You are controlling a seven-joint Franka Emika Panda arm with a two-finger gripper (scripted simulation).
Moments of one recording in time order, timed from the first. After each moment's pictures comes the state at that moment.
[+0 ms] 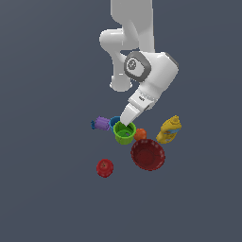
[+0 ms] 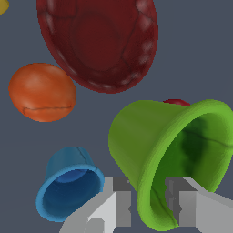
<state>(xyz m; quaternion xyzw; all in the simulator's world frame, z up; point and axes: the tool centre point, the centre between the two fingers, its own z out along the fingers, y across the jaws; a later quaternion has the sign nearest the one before) -0.032 0.033 0.177 0.86 0.45 -0.01 0.26</state>
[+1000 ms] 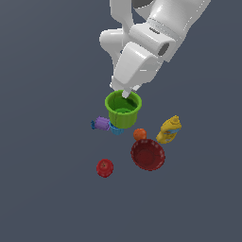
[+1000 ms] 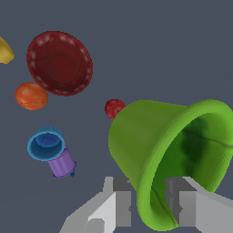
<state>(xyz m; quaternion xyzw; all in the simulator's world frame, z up) 0.024 0.023 0.382 0.86 0.45 -0.01 0.26</state>
